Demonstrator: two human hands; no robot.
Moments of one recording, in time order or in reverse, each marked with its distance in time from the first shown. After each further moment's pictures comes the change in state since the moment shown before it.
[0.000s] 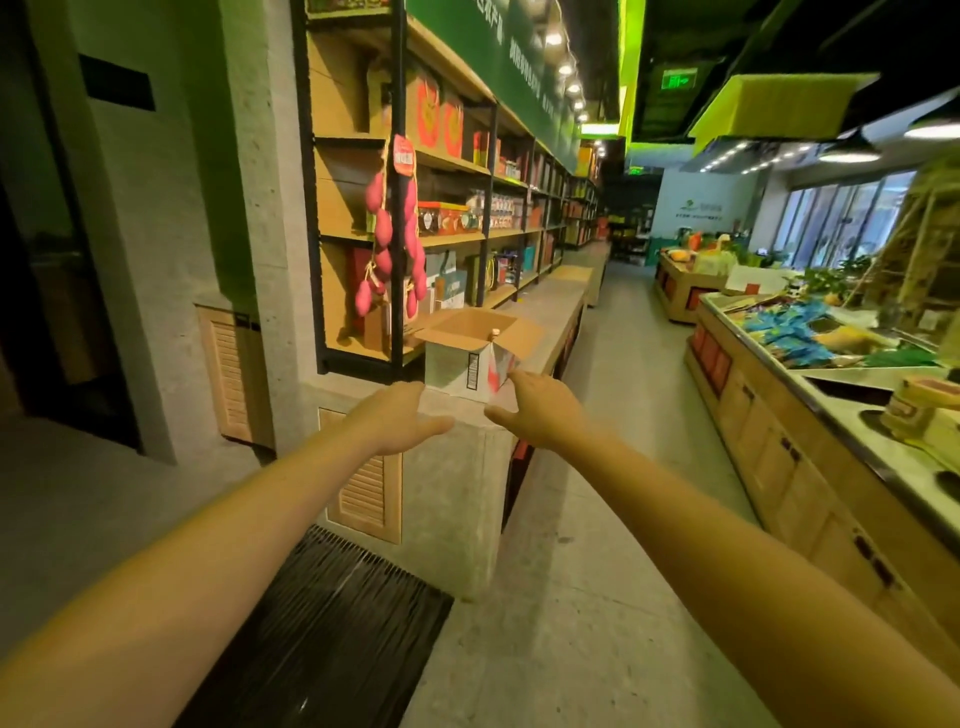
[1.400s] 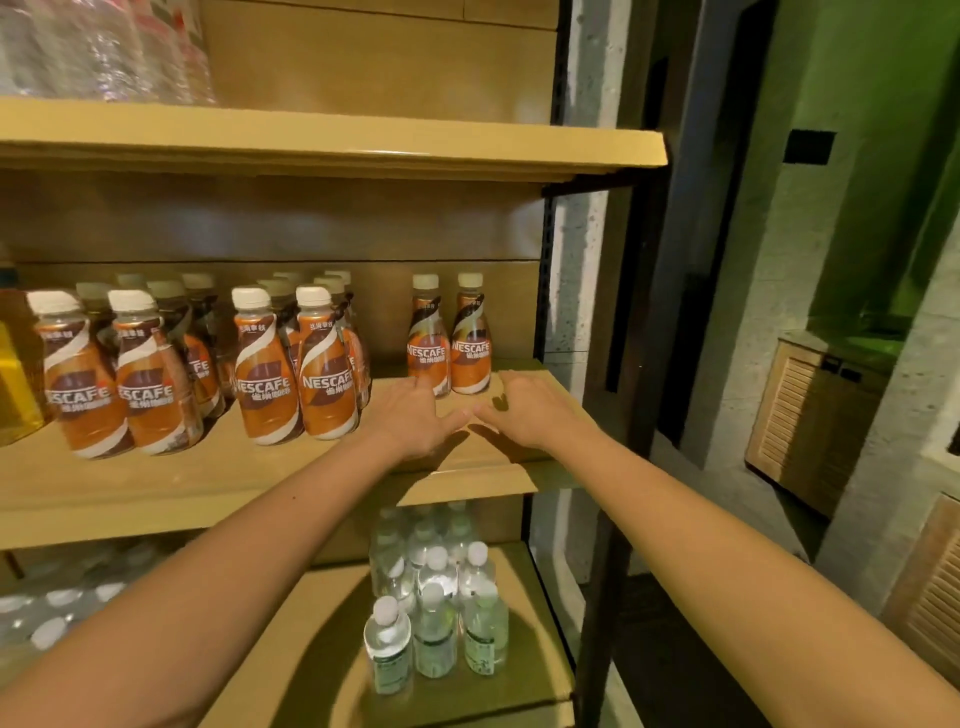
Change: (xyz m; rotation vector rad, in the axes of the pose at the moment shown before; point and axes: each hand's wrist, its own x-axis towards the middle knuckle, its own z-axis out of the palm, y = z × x) left_hand -0.650 -0.408 -0.327 0.375 0.546 -0.903; right_hand -0.285 -0.802 0.026 0.387 -0.176 -1.023
